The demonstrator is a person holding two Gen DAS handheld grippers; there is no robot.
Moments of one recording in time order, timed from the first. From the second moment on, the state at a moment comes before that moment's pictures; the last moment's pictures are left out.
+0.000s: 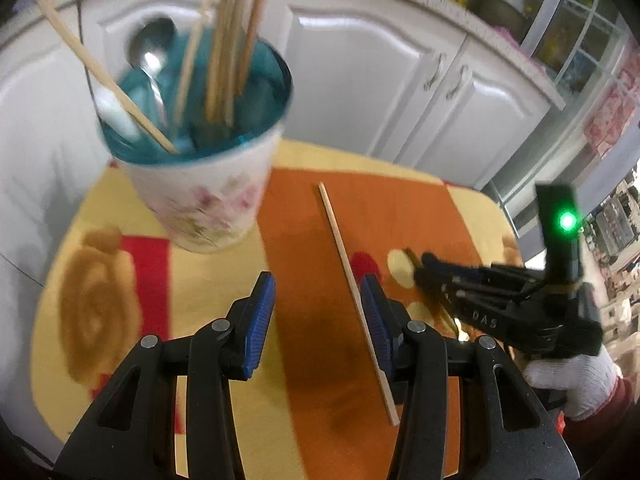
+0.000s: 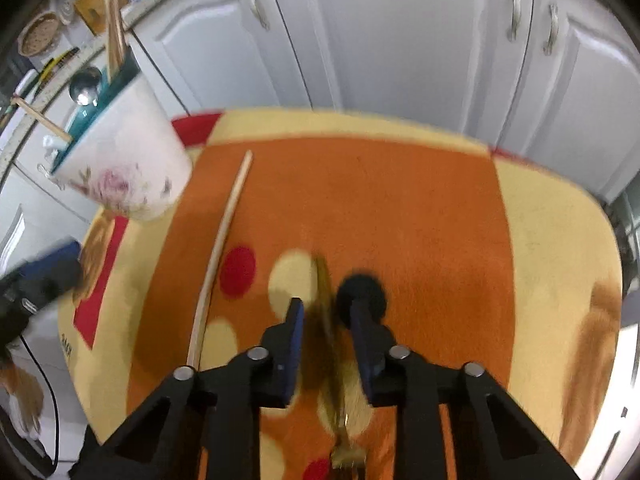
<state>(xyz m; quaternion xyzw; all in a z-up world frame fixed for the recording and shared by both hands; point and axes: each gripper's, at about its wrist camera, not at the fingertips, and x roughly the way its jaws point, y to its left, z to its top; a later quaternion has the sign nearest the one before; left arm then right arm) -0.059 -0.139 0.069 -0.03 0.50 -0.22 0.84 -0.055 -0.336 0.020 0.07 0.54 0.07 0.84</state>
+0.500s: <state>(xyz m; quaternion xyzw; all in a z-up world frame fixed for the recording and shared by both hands) -0.047 -0.189 0.019 -0.01 0.54 -0.25 0.81 -0.064 -0.368 0.021 0.12 0.55 0.06 0.82</state>
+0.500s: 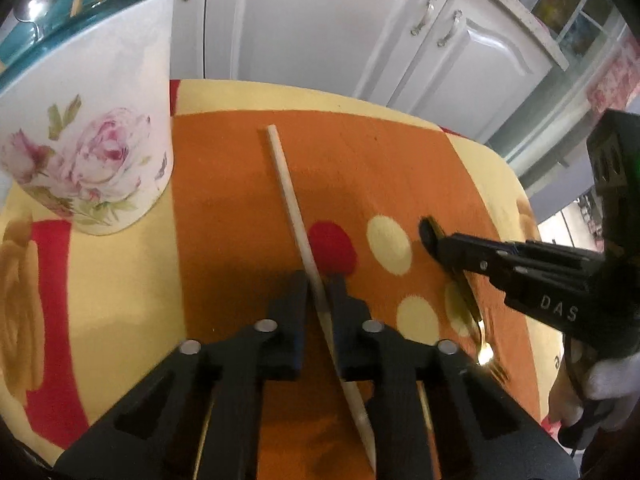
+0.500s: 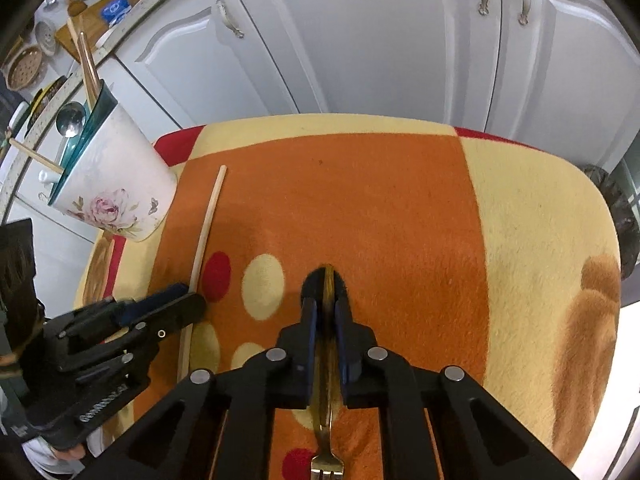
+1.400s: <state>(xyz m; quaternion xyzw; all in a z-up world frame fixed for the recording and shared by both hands) -0.039 -0.234 0.021 0.13 0.50 -0.27 0.81 -0.058 -0.369 0.016 0.15 0.54 0.10 0.82</state>
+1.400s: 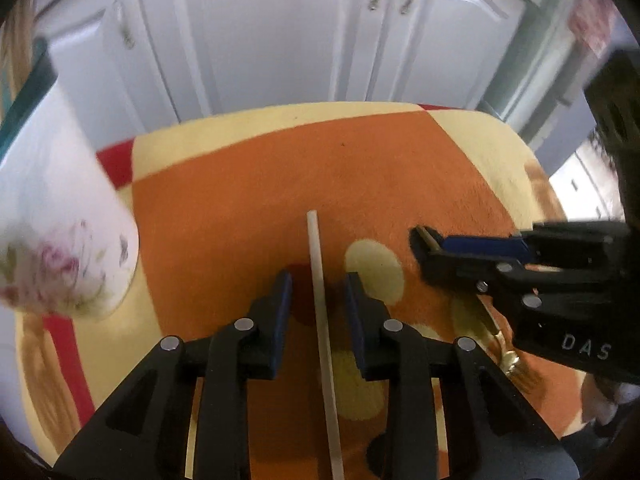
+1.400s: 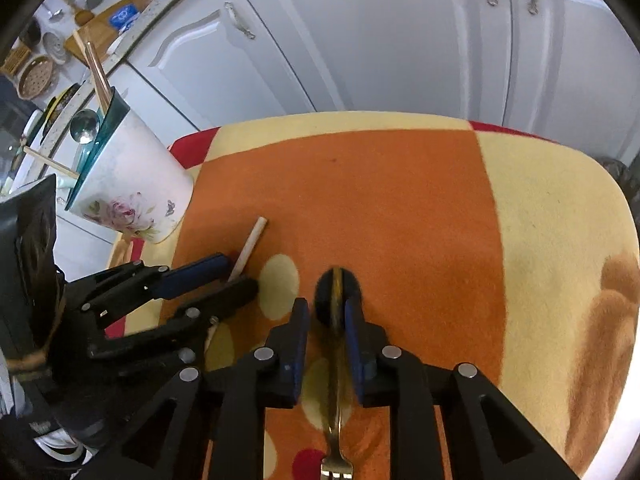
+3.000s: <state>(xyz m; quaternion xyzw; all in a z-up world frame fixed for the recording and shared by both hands) -0.082 -0.058 0.222 -0.08 0.34 -0.27 0.90 -0.094 -0.297 0.199 0.04 0.38 0.19 0.90</state>
